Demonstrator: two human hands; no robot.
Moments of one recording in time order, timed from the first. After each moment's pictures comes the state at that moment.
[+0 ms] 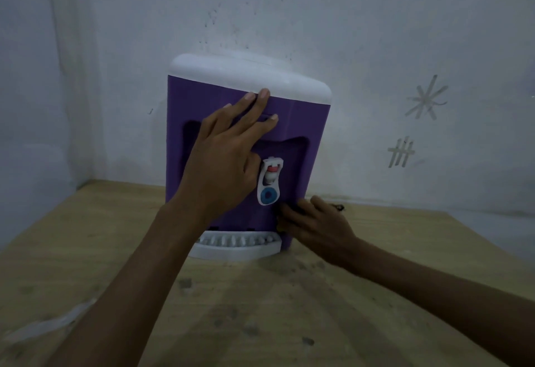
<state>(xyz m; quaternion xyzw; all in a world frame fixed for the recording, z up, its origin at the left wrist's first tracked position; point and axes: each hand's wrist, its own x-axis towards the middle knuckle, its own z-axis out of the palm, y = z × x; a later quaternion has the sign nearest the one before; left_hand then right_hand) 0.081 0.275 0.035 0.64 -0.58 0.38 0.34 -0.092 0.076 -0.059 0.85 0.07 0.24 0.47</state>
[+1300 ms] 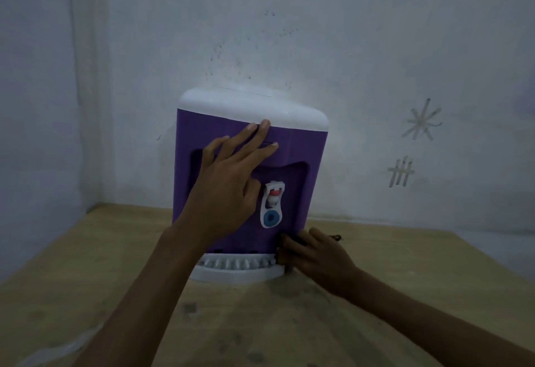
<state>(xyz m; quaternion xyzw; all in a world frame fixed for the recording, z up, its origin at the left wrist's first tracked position) 0.088 0.276 0.036 0.63 -0.59 0.35 0.35 -0.091 0.071 -0.077 0.86 0.09 0.26 0.43</state>
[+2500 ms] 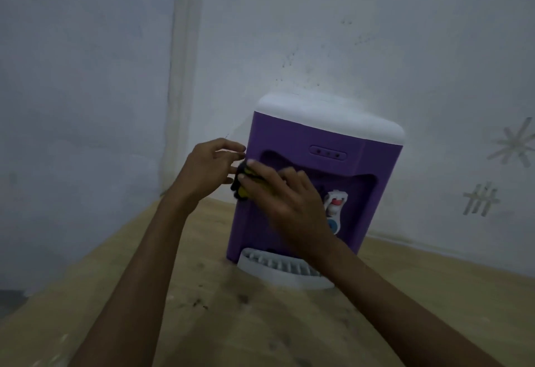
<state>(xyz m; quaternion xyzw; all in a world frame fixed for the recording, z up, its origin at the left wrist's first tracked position) 0.176 0.355 0.040 0.68 -0.35 -0.02 0.65 0.038 0.211 0.011 0.83 0.11 0.48 0.27</state>
